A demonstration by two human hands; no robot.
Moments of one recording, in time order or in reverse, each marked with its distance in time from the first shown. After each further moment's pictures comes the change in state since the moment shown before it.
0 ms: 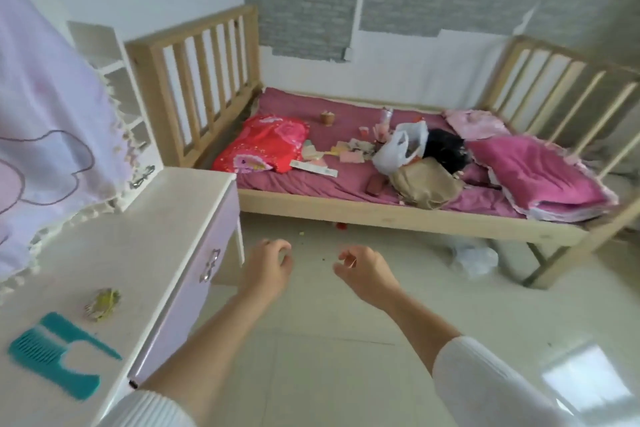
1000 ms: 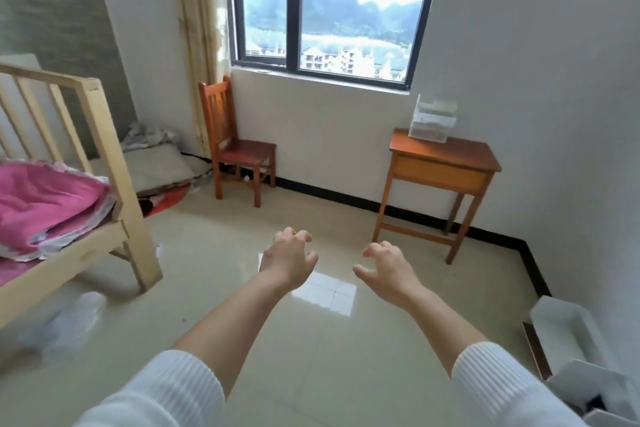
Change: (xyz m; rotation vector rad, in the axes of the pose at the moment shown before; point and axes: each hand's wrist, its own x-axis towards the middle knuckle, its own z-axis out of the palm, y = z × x) left_hand -0.462 0.735 0.514 0.073 -0.866 1.166; right_hand -0.620 0.560 -0.488 -0.163 0.874 1.014
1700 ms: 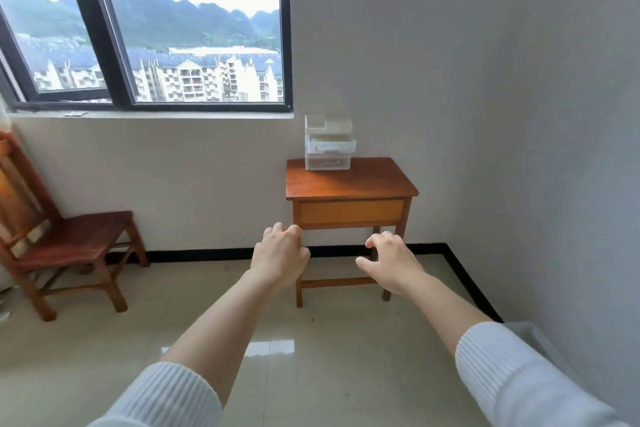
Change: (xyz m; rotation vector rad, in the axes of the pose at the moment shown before) left_hand 0.510 0.230 0.121 0.036 -0.081 0.372; right_hand 0.415 0.262 -0.148 -0.066 0.214 0.336
